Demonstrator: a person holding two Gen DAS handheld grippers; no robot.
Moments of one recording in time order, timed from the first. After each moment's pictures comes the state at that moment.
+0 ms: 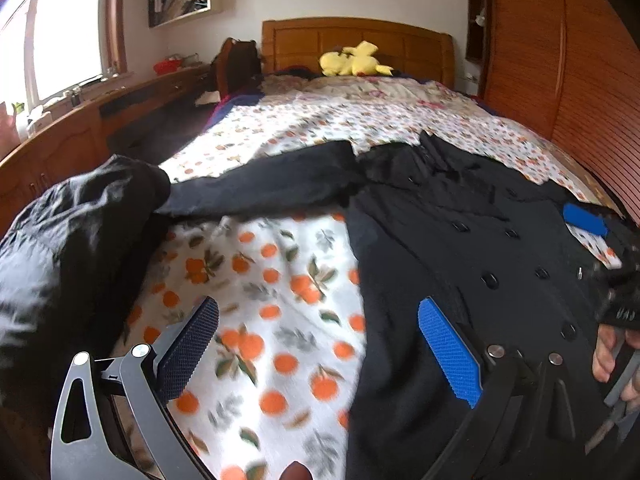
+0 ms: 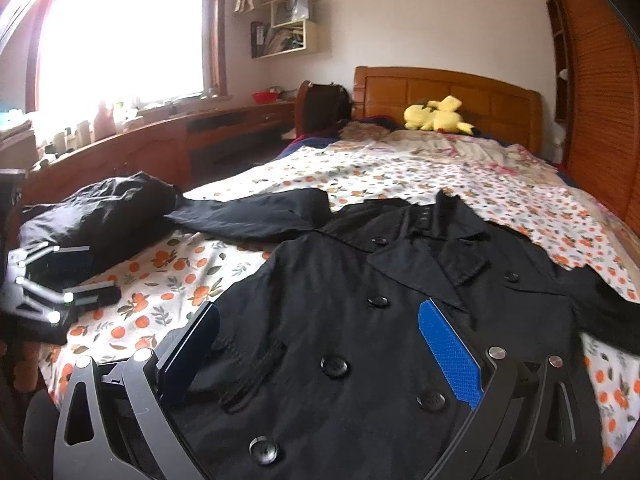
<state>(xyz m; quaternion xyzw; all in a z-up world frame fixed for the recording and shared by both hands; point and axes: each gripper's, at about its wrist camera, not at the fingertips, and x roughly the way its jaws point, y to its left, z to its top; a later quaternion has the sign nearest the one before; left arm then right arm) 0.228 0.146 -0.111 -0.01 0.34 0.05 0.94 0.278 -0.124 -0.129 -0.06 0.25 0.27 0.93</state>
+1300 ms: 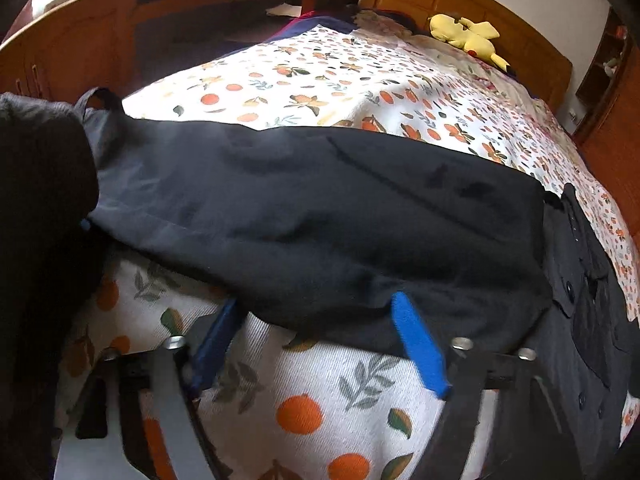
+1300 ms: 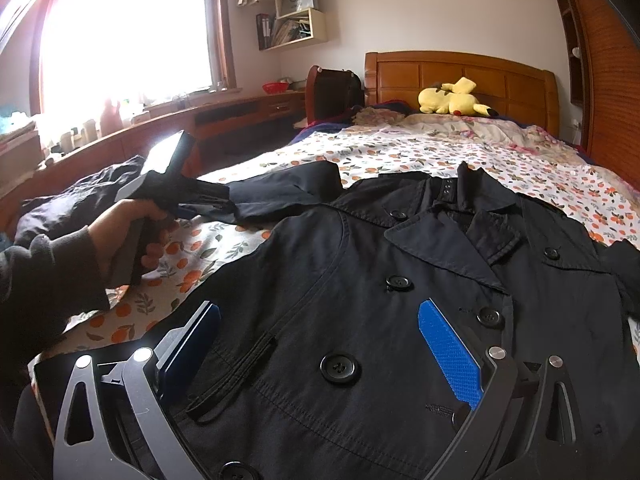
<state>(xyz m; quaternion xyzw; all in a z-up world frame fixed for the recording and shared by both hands) 0.469 0.282 -0.198 -0.16 0.44 0.15 0.87 0.305 -0.121 -0.173 -0.04 0.26 0.30 0.92</state>
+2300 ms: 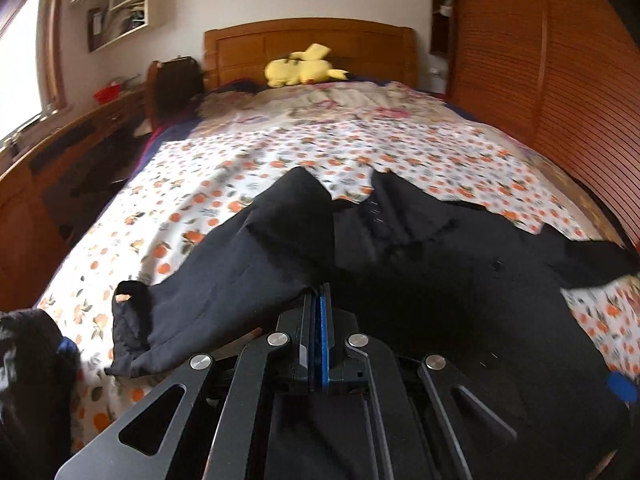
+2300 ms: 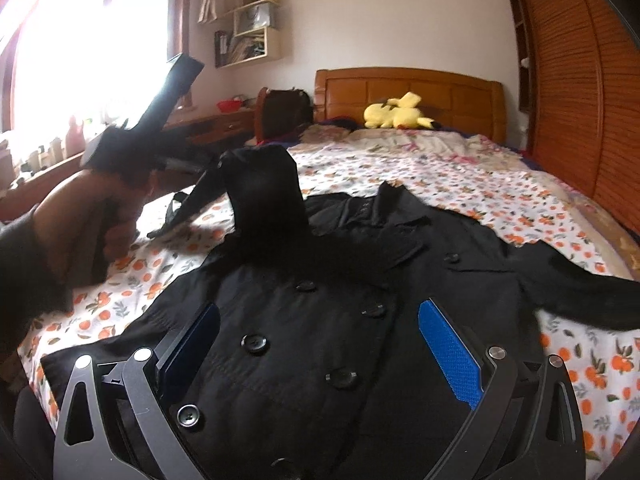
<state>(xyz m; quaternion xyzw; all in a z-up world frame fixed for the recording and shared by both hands) 0.423 0.036 -0.073 0.02 0.35 -0.02 0.94 0.274 -0.202 -0.124 -0.04 0.24 0.21 0.95</state>
